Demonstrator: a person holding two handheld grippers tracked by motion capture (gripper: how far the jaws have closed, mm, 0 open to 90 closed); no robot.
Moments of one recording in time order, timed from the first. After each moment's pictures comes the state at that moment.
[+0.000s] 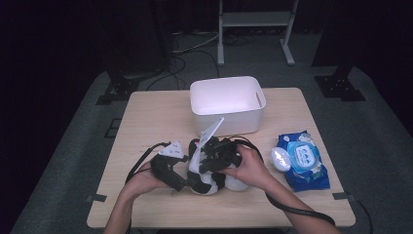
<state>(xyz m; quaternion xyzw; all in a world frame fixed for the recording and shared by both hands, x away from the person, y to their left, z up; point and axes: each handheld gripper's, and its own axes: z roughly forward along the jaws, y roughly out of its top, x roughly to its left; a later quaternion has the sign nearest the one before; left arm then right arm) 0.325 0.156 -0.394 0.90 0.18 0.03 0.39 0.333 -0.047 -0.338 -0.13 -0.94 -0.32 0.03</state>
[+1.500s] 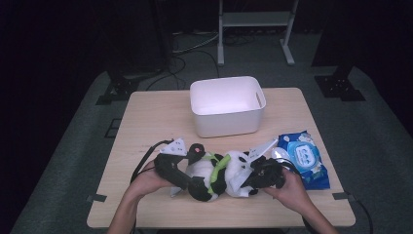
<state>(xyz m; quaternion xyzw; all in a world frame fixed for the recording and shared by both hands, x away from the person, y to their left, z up) 0.319 0.143 -0.379 0.88 0.17 0.03 0.44 0.304 -0.161 -0.396 -0.22 -0.91 -0.35 0.04</state>
